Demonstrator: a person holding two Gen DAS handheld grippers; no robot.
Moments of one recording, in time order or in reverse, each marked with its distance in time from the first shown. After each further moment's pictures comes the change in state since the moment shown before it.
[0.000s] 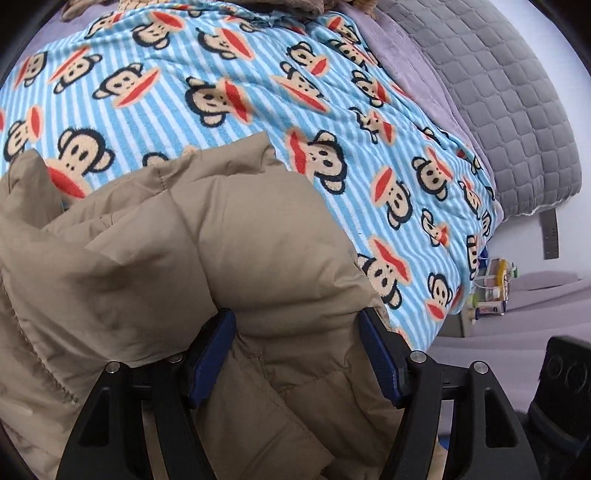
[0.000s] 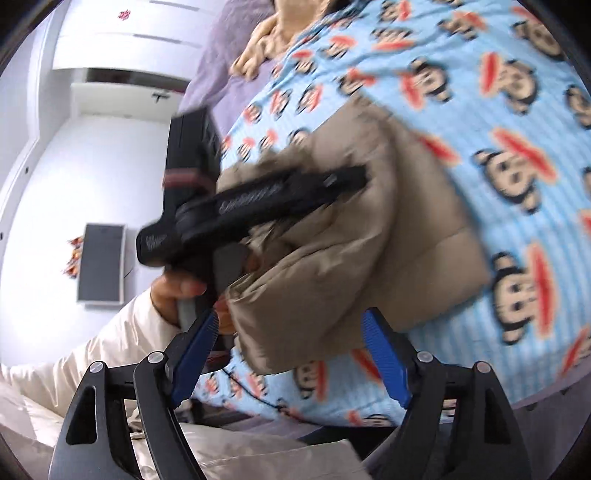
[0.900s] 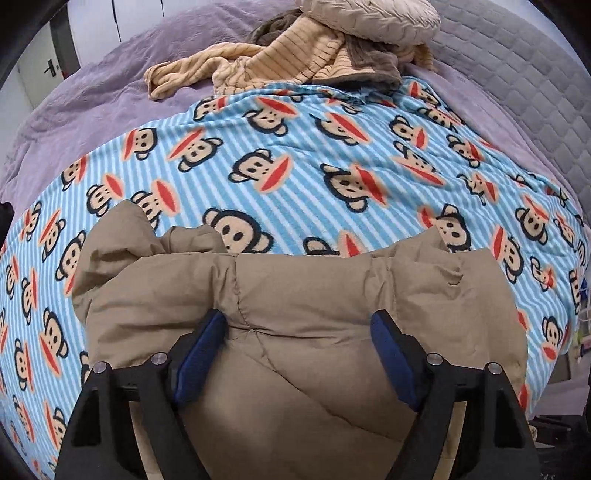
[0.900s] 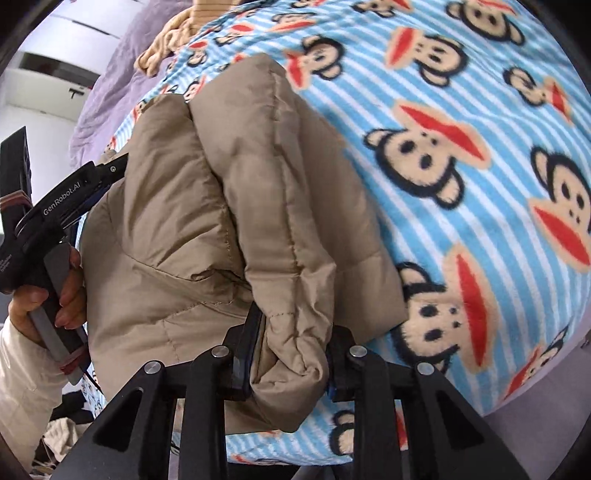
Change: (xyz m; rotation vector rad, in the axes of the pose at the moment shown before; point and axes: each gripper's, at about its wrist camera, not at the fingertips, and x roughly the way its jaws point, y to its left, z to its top) left arm -0.032 0.042 0.006 0.057 -0.295 0.463; right arm 0.027 -0.069 0.001 0.054 -0.061 -0.441
